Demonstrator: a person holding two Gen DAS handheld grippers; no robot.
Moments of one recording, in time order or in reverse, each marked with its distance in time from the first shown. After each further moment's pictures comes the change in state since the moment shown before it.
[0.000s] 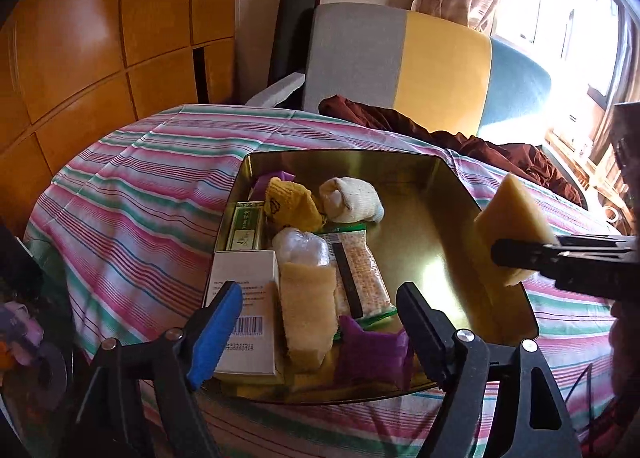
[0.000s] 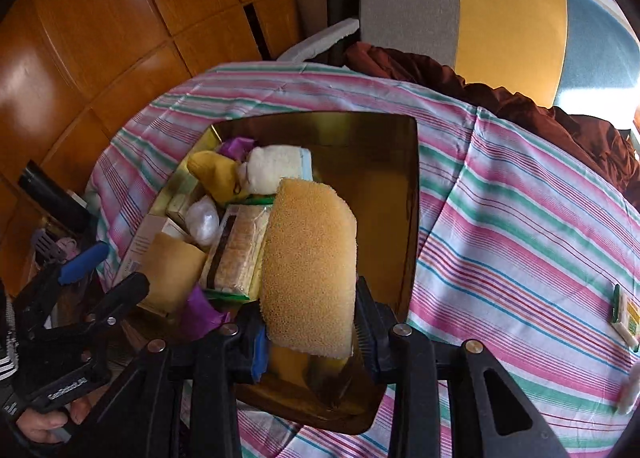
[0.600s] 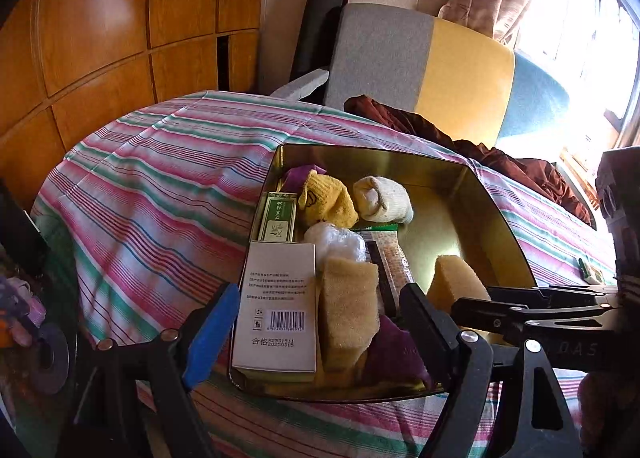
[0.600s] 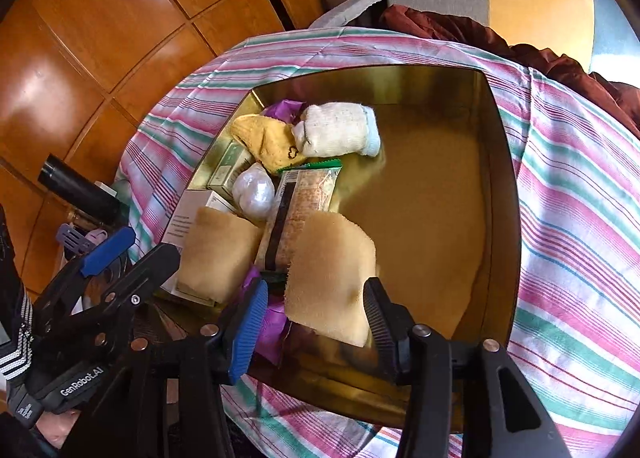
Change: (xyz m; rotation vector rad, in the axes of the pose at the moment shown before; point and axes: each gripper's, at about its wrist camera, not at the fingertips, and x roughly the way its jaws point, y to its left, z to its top) left arm 0.003 0.025 -0.003 -0.074 0.007 0.026; right arm 0.023 0.020 -0.012 0.052 0.061 0.170
